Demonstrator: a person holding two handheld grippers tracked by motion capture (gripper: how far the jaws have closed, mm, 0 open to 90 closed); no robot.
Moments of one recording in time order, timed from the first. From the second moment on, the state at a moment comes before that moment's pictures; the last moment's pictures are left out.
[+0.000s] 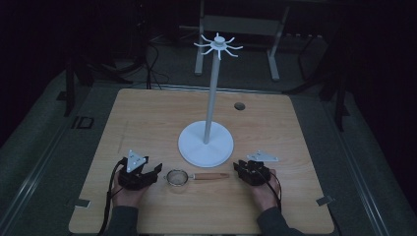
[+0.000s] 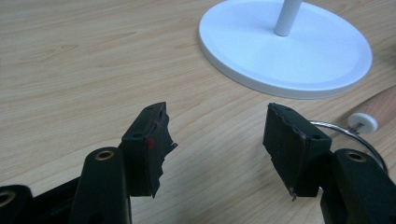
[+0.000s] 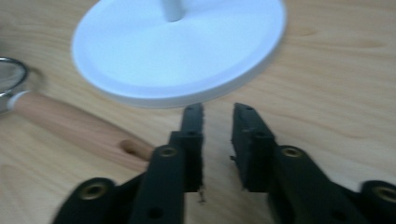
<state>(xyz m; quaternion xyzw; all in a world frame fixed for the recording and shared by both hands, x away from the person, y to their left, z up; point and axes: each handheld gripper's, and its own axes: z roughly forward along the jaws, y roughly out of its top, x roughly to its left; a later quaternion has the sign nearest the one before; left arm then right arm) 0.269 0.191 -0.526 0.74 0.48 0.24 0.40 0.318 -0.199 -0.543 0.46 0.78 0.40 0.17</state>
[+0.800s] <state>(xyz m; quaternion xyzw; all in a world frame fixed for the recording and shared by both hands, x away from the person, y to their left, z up) 0.285 0.164 -0.504 0.78 0.41 0.22 0.42 0.319 -0.229 -0.524 0.46 0.76 0.39 0.23</state>
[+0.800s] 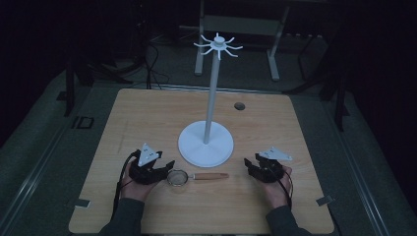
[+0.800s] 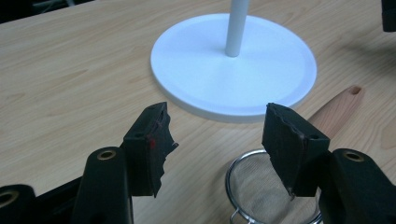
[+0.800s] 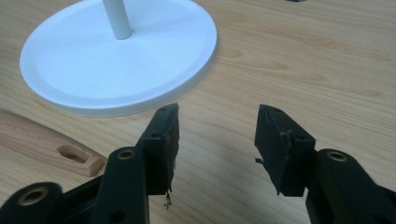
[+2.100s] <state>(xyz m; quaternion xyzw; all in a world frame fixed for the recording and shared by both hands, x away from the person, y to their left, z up) 0.322 0.124 -0.484 0.87 0.32 0.14 0.36 0.318 -0.263 -0.518 0.49 0.74 0.40 0.23</state>
